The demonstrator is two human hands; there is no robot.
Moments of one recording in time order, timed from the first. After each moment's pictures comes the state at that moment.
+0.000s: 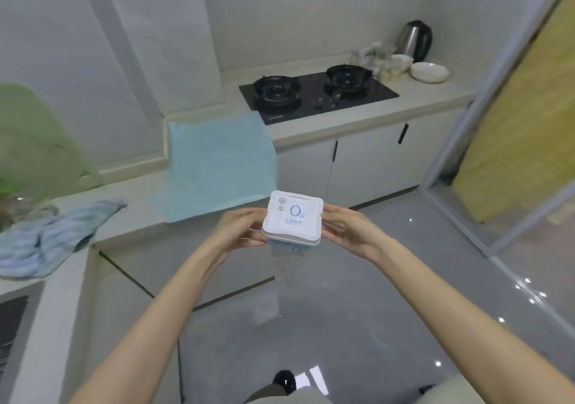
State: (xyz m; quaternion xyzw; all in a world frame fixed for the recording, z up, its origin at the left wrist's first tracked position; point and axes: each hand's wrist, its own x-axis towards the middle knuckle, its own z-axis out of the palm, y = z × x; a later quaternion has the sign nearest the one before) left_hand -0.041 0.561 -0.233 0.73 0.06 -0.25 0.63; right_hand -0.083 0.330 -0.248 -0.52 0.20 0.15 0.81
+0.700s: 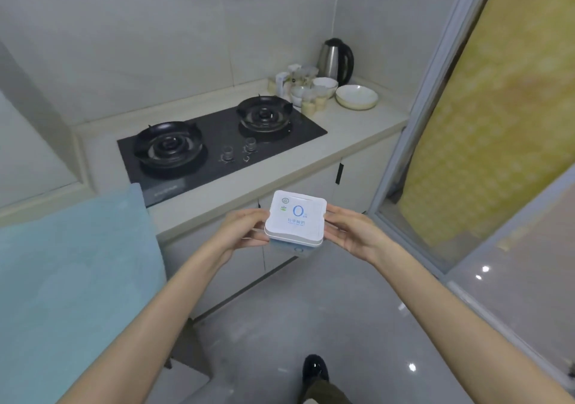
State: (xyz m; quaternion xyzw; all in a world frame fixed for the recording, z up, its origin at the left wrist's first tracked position) left_hand 0.271 0.230 -0.234 0.73 -0.04 -0.33 0.59; right_hand 0.174 0.022 -0.250 -0.47 0.29 0.02 0.83
